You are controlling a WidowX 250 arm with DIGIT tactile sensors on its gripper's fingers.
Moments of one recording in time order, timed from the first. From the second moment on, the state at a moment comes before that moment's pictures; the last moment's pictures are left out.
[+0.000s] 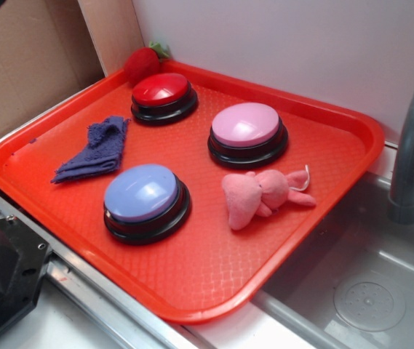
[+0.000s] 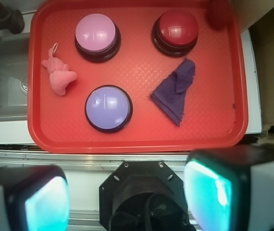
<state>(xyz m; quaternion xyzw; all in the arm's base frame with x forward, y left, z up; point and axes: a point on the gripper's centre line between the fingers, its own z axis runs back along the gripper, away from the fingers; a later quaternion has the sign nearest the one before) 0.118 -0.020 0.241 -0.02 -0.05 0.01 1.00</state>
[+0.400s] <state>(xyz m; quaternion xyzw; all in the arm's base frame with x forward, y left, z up) 0.115 -0.019 0.232 -0.02 -0.04 0.01 1.00</state>
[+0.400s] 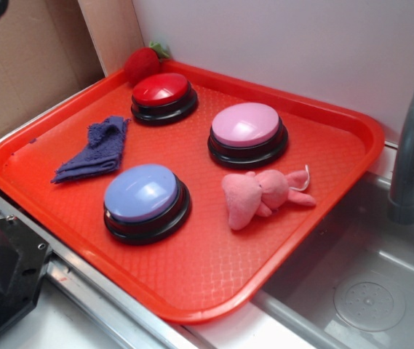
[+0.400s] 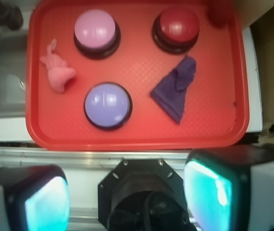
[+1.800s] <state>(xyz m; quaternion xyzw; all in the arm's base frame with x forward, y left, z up) 0.229 -0.121 0.064 0.03 -0.03 -0.02 1.00</state>
